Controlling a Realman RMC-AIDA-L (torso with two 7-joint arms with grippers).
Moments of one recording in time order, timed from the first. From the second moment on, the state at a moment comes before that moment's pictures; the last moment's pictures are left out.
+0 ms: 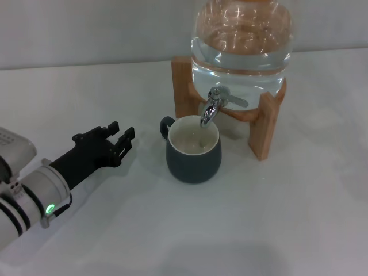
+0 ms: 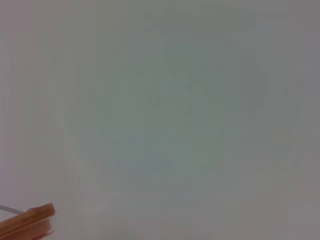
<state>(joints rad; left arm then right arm) -0.64 -2.08 -0.03 -0.07 -1.05 -1.01 2.48 0.25 1.93 -0.31 -0.58 1.71 1.53 -1.72</state>
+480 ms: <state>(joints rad) -0.57 -2.08 -0.03 0.14 -0.98 -1.35 2.29 0.25 1.93 -0.31 -0.57 1.71 1.52 -1.72</state>
